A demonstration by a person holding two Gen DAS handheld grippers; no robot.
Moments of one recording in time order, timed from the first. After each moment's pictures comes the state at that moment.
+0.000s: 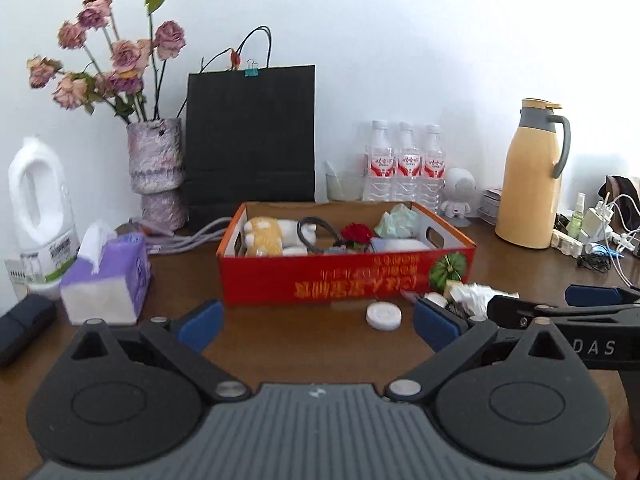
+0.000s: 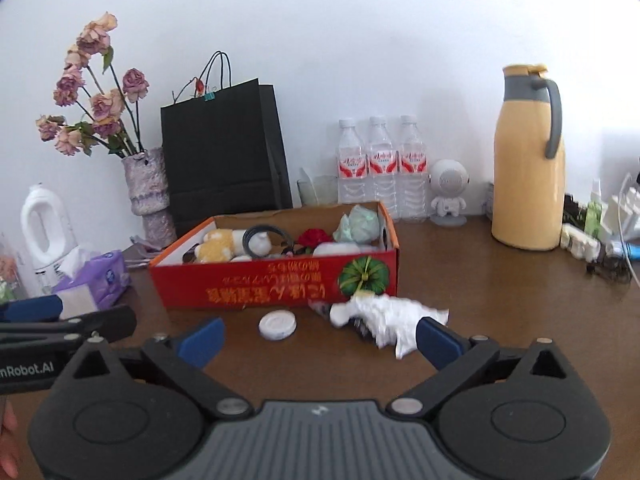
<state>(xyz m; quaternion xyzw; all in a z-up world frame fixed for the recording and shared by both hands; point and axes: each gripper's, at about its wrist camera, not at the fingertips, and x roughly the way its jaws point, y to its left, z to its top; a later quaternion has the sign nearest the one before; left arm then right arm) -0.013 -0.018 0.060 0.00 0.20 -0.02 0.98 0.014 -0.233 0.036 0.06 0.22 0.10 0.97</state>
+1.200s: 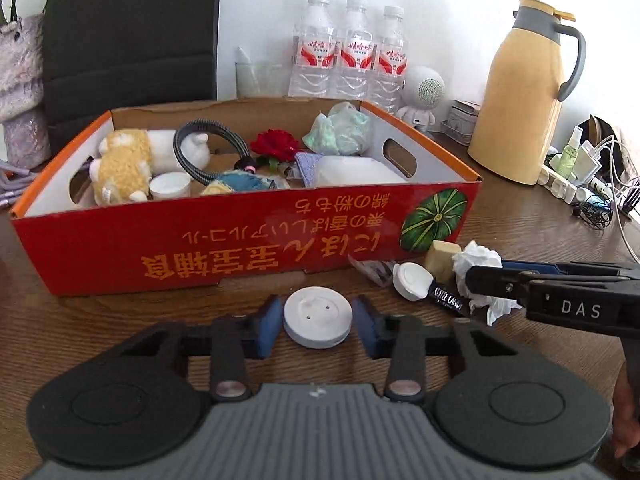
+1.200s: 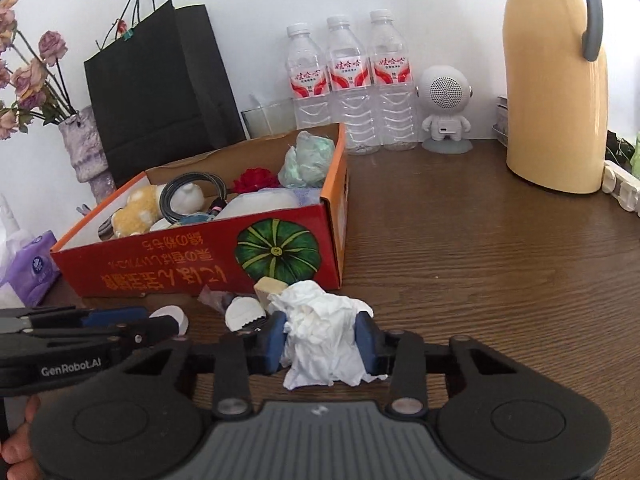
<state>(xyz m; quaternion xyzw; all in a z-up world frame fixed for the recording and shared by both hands) 0.182 -0.077 0.000 0.00 0.33 -0.15 0.93 0.176 -0.285 -0.015 0.08 0.31 0.11 0.94</state>
